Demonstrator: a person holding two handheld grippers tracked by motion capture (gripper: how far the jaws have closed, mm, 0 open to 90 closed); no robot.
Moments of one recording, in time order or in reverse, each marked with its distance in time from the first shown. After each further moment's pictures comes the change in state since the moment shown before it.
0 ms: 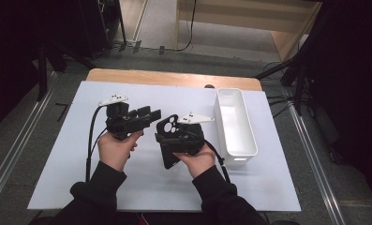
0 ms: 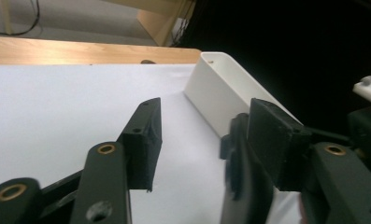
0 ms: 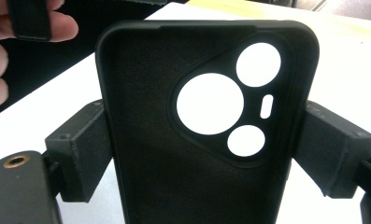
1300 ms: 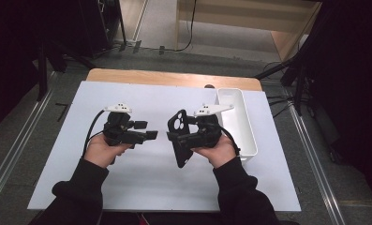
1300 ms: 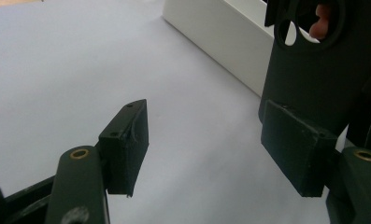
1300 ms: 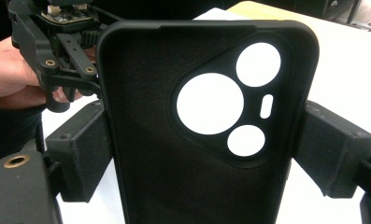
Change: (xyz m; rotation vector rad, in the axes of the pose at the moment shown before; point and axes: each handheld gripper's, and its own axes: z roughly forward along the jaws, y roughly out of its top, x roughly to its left) left arm 0.028 -0.020 0.002 0.278 -0.144 0.187; right arm -0.033 0.021 -0.037 0.024 0.209 -0.082
